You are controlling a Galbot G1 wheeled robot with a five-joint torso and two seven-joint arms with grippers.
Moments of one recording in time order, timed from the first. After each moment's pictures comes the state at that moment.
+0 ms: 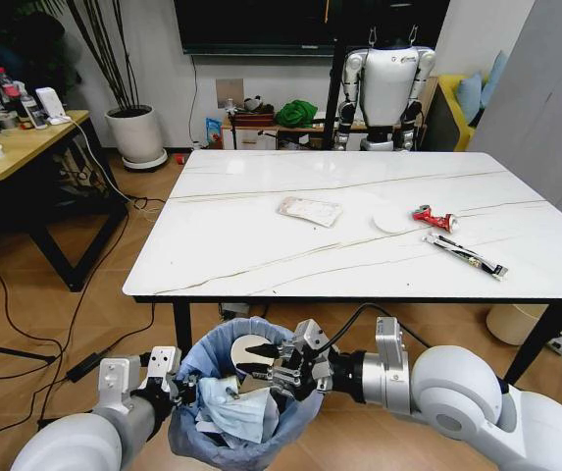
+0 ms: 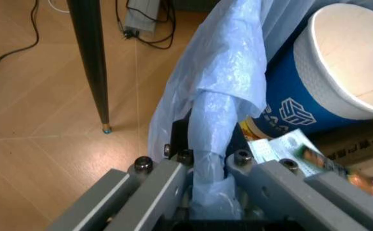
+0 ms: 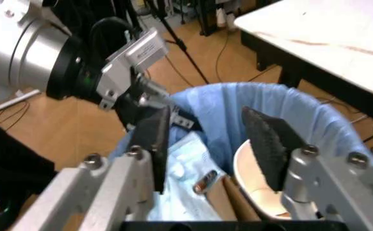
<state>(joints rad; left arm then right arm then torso) 1.54 -0.77 -0.40 -2.50 -1.34 0.74 -0.83 -1.00 0.69 -0.05 2.35 0.93 -0.54 -0.22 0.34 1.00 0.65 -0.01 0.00</state>
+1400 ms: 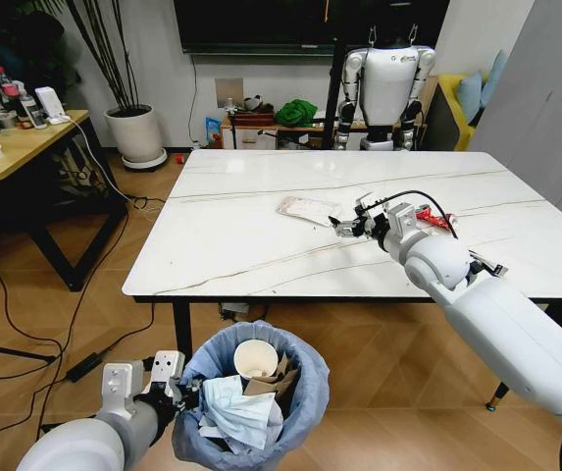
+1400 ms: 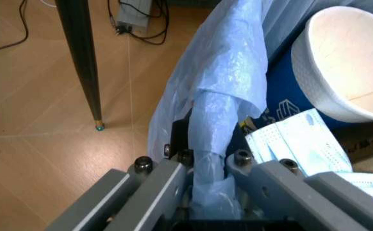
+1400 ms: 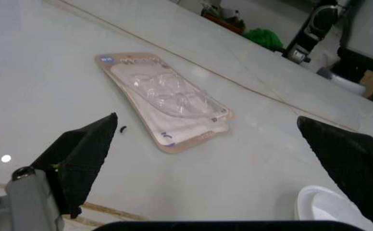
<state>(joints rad) 1.56 -0.78 -0.39 -2.50 -1.31 0.74 -0.80 -0.52 0.88 -0.07 1.62 0.52 -0.46 0.01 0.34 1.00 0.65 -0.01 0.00</state>
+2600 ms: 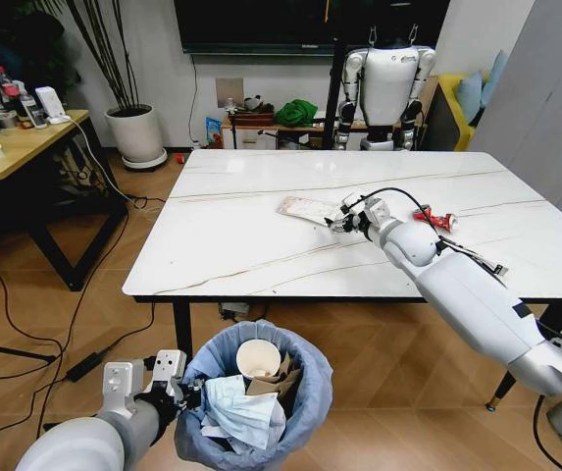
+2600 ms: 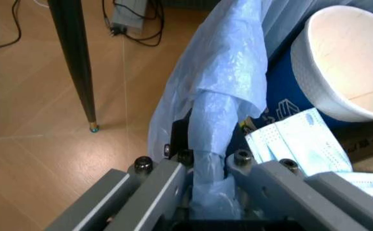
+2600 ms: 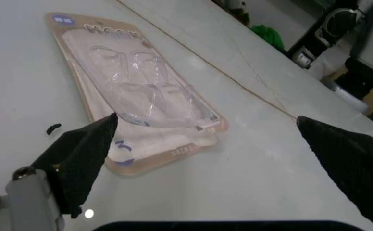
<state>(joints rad) 1.55 -0.78 -0.39 -2.50 -1.33 0.74 -0.79 -0.32 0.97 -0.21 1.32 0.36 -0.38 -0.12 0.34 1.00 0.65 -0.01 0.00</state>
